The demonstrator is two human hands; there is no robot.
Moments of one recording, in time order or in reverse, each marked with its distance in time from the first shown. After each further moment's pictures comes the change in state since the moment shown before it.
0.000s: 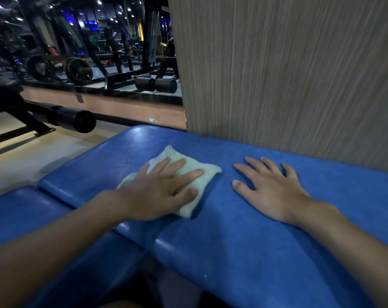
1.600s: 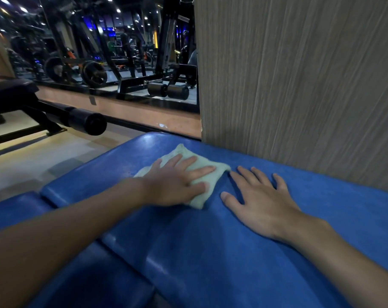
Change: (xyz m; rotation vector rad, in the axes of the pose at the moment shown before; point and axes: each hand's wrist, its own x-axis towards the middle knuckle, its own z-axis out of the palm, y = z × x) left_hand 0.062 -0.033 -0.006 -0.008 0.006 -0.058; right_hand 0.045 -0.042 0.010 -0.018 0.006 -0.081
